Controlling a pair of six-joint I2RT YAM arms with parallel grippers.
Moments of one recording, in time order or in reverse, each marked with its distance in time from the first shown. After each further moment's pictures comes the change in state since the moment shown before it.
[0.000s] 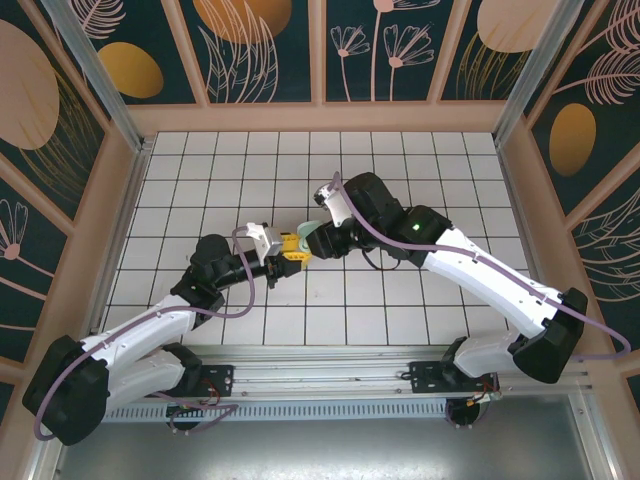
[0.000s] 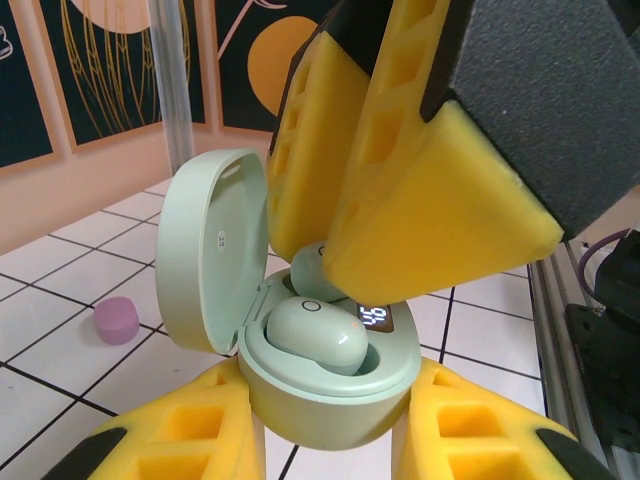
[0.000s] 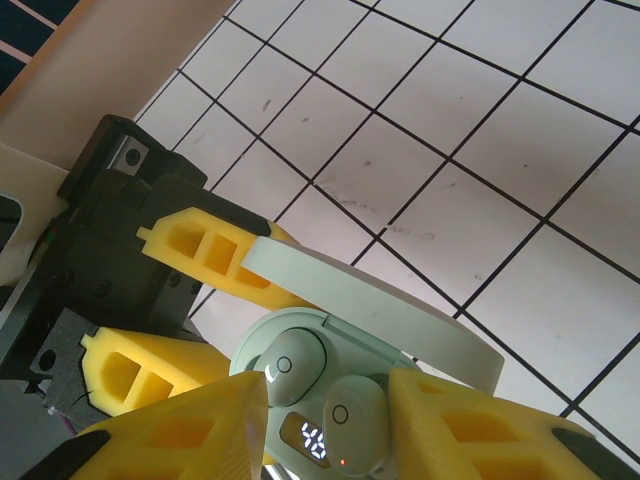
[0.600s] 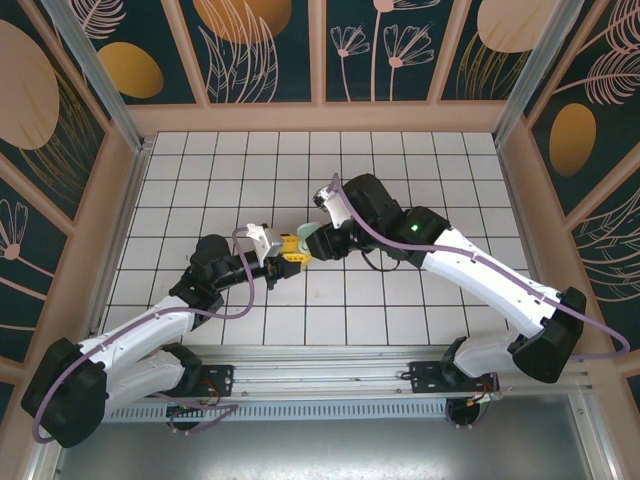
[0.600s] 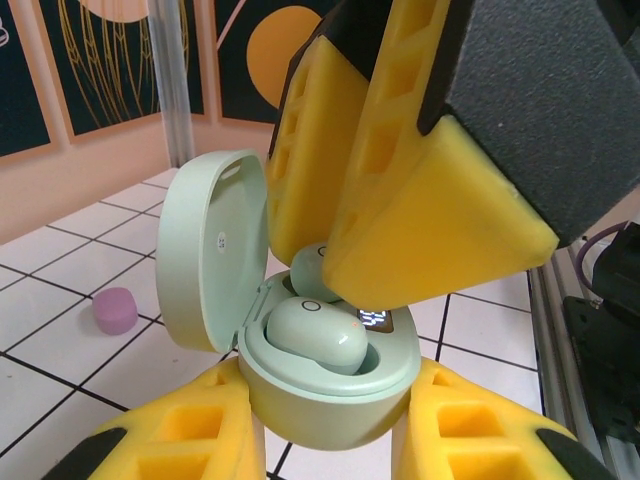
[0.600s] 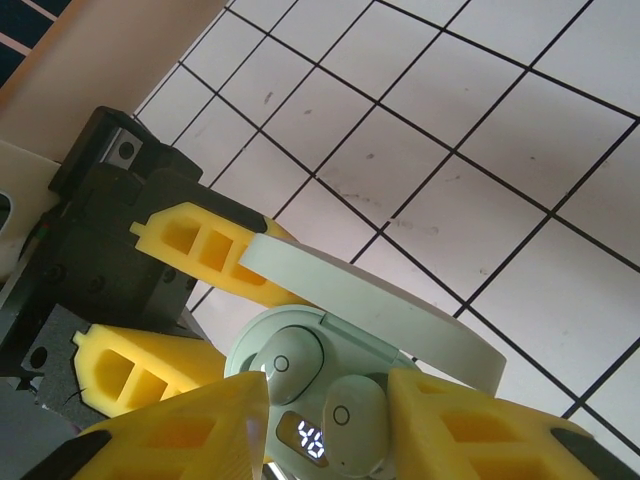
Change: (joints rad) left arm 0.000 -0.015 0.000 -0.033 0.000 0.007; right arm 0.000 0.004 -0.011 0.005 -0.011 0.001
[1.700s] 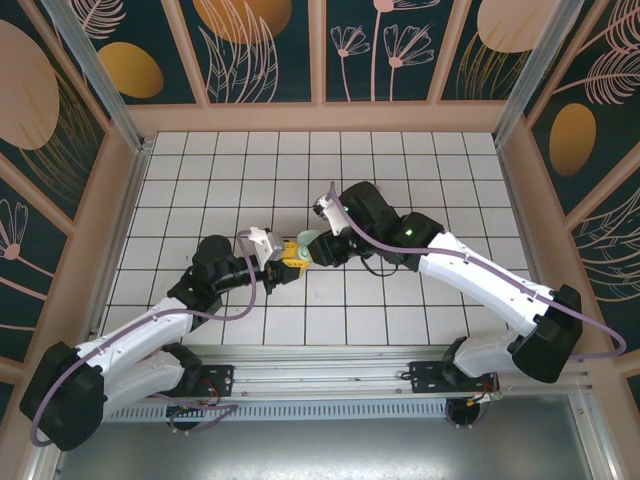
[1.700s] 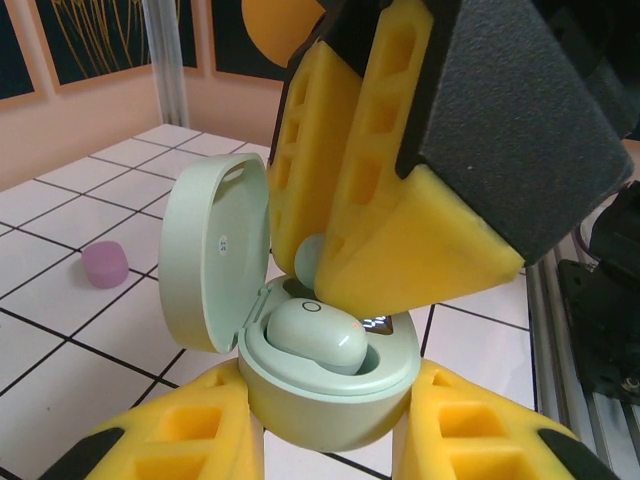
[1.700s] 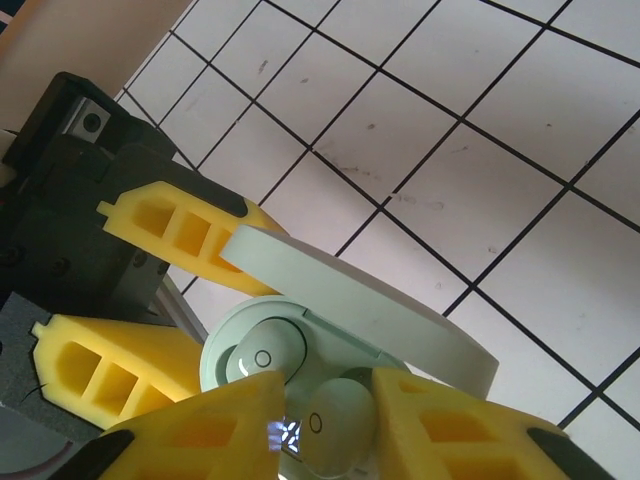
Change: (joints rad) left arm -0.001 -0.022 -0.002 -0.120 0.000 0.031; right arm -0.006 0.002 -0.090 0.057 -0.034 -0.004
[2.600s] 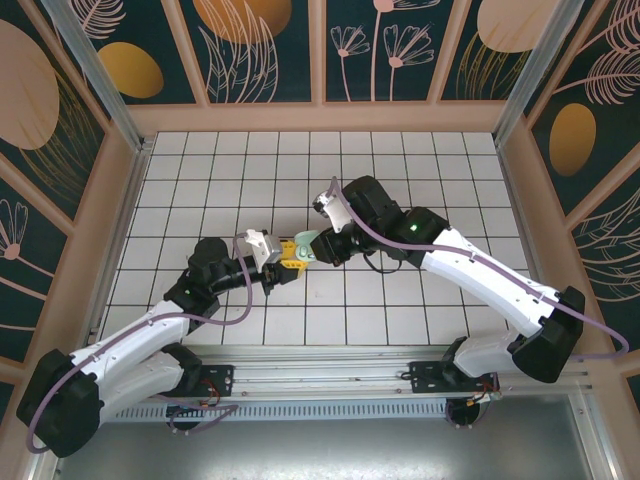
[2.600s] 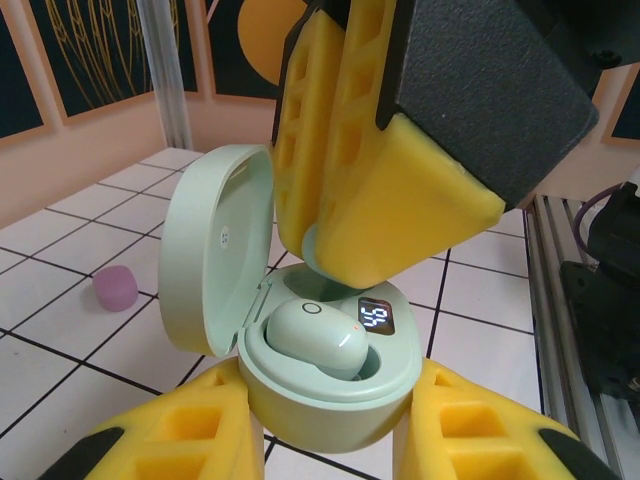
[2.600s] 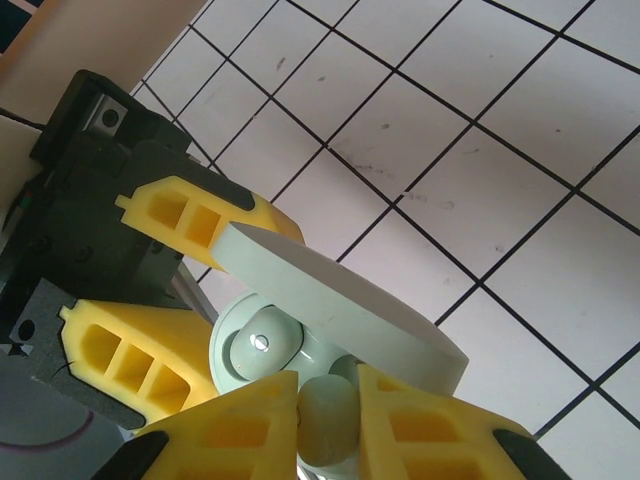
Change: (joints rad) left arm -0.002 -0.043 -0.003 -0.005 0.000 0.038; right arm 0.003 0.001 0.072 -0.082 -0.023 -0.029
